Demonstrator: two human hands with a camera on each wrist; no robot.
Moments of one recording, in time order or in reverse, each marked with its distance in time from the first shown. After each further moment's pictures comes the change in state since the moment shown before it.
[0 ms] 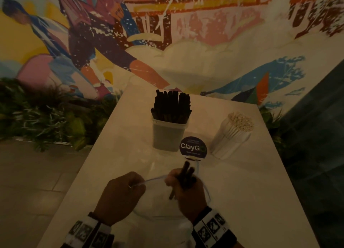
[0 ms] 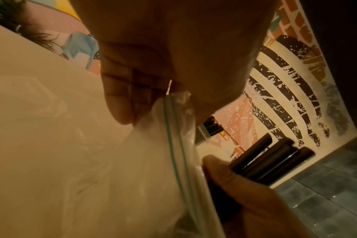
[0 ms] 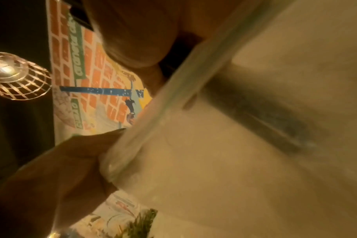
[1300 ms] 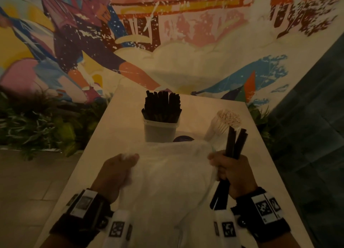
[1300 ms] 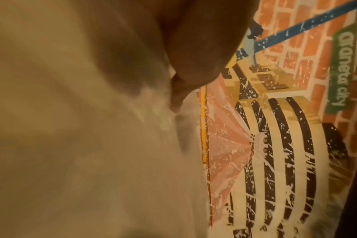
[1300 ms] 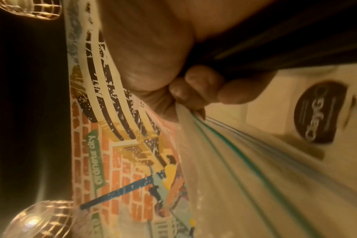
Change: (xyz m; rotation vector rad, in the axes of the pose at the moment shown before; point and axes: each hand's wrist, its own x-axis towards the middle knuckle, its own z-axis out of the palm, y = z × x) left_hand 0.043 0.024 -0.013 -0.876 0.020 -0.440; right_hand 0.015 -0.076 -0.103 0.150 0.278 0.318
